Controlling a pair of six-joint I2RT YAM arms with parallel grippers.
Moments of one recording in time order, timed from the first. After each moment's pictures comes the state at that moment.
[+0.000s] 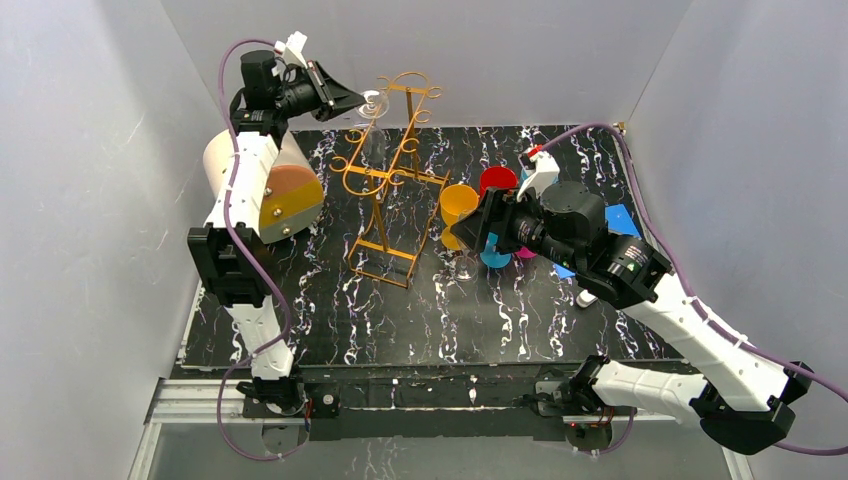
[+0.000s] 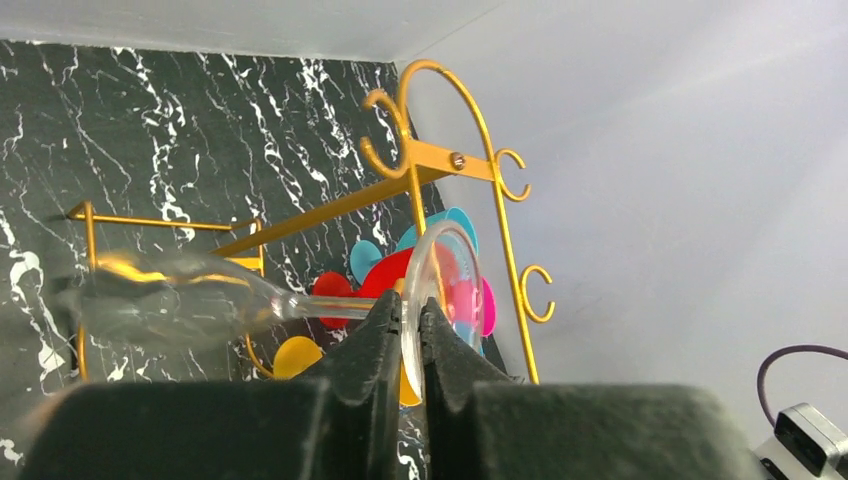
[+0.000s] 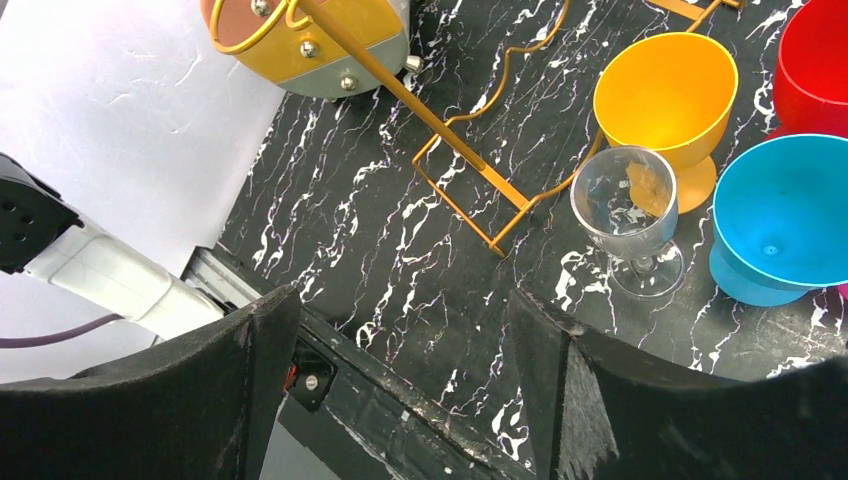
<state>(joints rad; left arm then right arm) -0.03 1.94 1.98 -0.34 0.85 -0.71 0.89 1.01 1.29 -0.62 0.09 0.61</state>
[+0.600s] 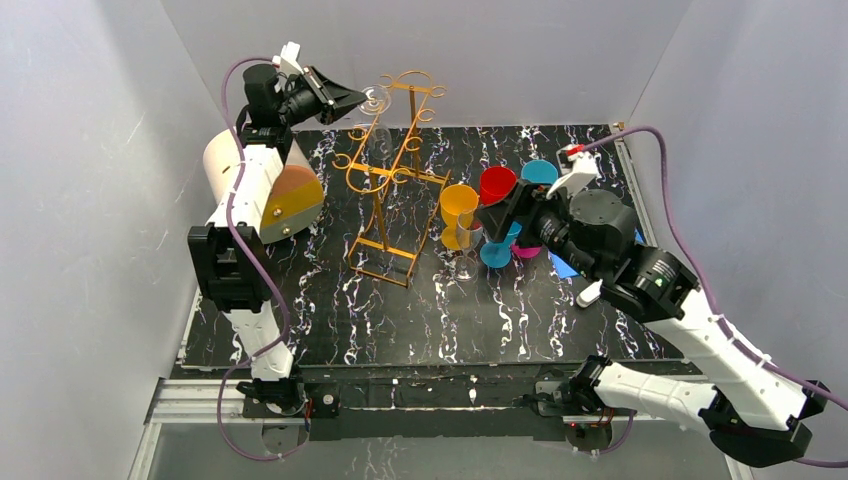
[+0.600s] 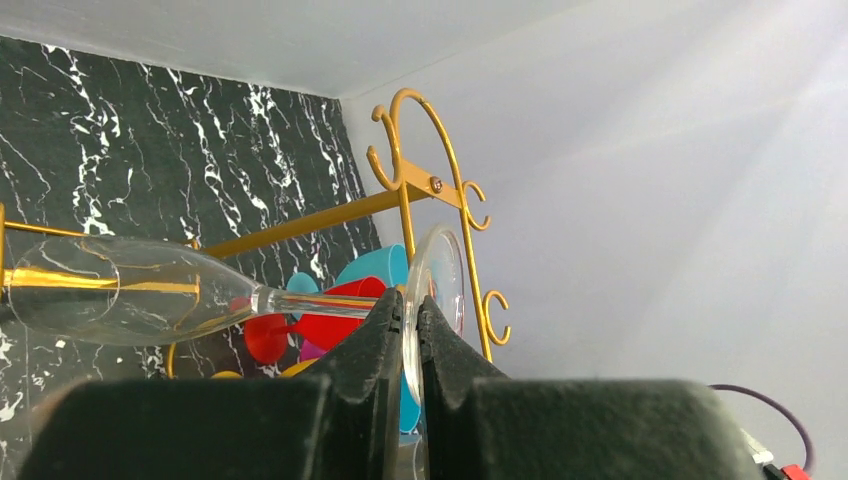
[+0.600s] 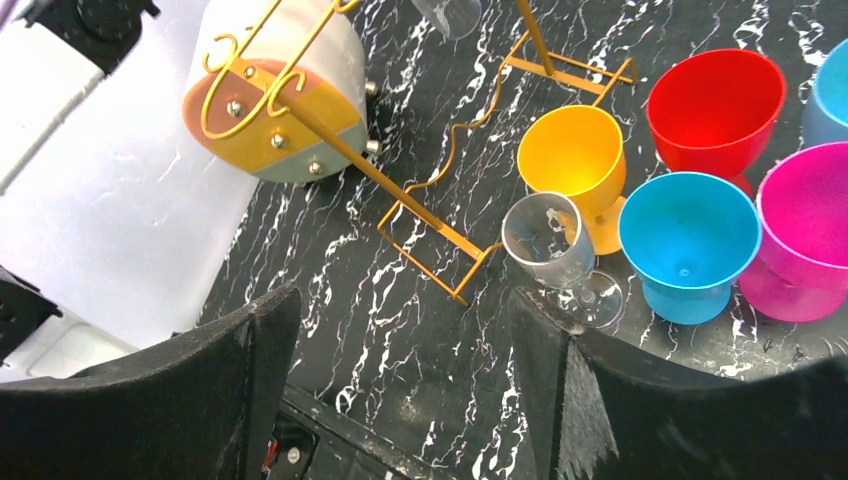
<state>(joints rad) -0.03 1.89 1.79 -0.01 0.82 -1.01 0.89 0.93 1.28 -0.61 0.26 0.61</state>
